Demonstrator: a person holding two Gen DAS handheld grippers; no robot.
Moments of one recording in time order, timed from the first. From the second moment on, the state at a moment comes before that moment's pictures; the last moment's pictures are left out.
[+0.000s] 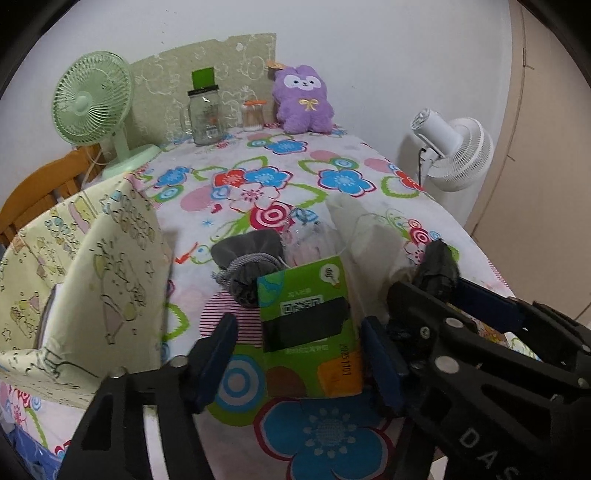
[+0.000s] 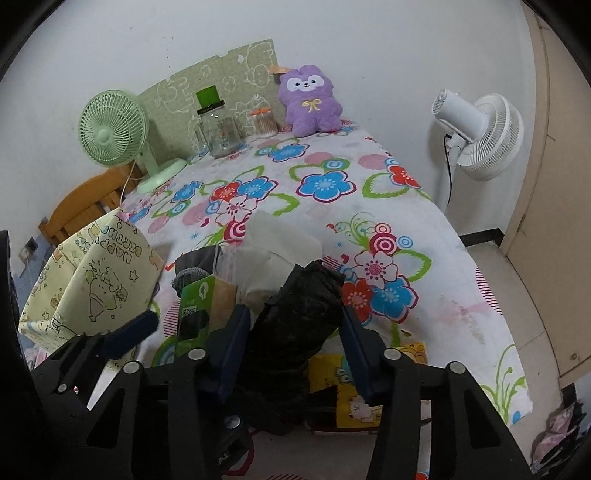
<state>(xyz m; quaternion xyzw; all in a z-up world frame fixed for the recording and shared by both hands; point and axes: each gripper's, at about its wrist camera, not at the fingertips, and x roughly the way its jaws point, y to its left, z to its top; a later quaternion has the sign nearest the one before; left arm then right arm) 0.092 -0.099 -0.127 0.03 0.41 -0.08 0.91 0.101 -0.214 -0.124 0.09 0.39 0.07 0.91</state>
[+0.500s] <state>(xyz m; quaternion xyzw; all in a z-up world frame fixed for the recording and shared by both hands) 0.090 -0.098 -0.113 0.02 0.40 -0.09 0.91 0.099 -0.213 -0.113 0.11 0.38 0.08 0.91</state>
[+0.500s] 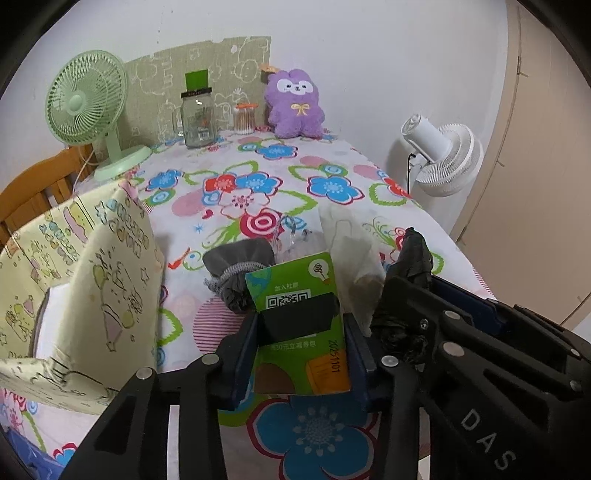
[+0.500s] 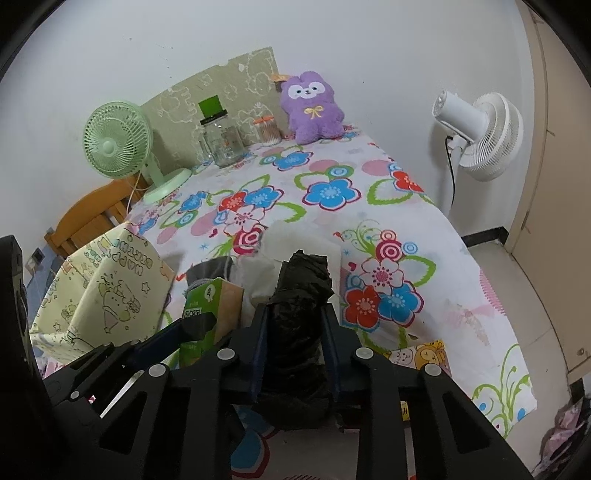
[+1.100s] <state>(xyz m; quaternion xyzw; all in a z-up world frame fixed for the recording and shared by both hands) 0.087 -0.101 -0.059 0.03 0.35 -0.10 0.93 0.095 -0.212 -0.061 0.09 0.33 0.07 0.94</state>
